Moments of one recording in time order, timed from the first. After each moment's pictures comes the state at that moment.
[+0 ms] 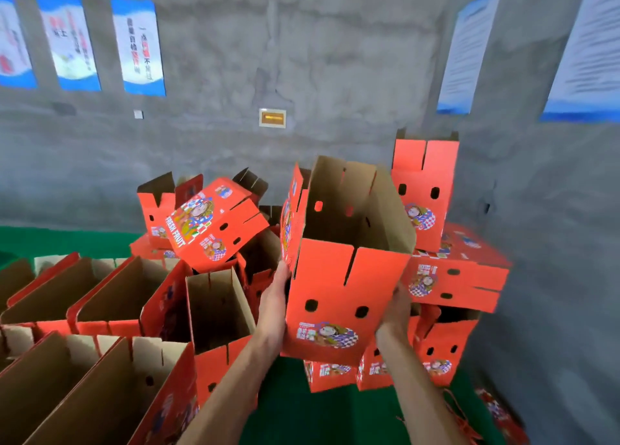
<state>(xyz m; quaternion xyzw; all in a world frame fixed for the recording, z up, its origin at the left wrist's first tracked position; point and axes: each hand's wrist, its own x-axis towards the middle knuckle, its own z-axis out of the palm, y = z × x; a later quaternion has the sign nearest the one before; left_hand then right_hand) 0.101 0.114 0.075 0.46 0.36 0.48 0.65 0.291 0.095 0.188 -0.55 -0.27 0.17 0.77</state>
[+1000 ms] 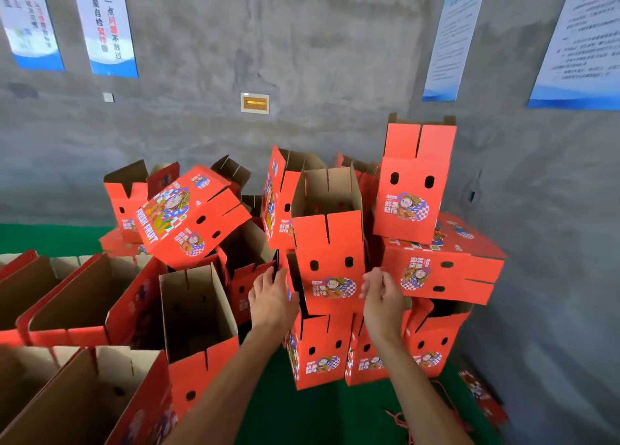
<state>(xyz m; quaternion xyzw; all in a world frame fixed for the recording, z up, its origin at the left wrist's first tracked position) 0.143 0.180 0.035 0.77 0.55 0.29 0.15 0.319 0.084 0.047 -0.64 -0.38 0.11 0.66</state>
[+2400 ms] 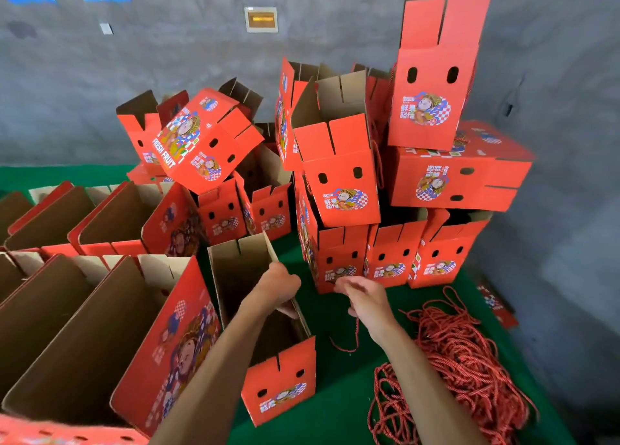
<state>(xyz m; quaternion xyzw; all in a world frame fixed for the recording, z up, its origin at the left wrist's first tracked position) 0.083 0.087 -0.010 0.60 0.60 0.10 0.52 0.262 0.003 -0.076 -0.64 -0.32 0.45 0.54</state>
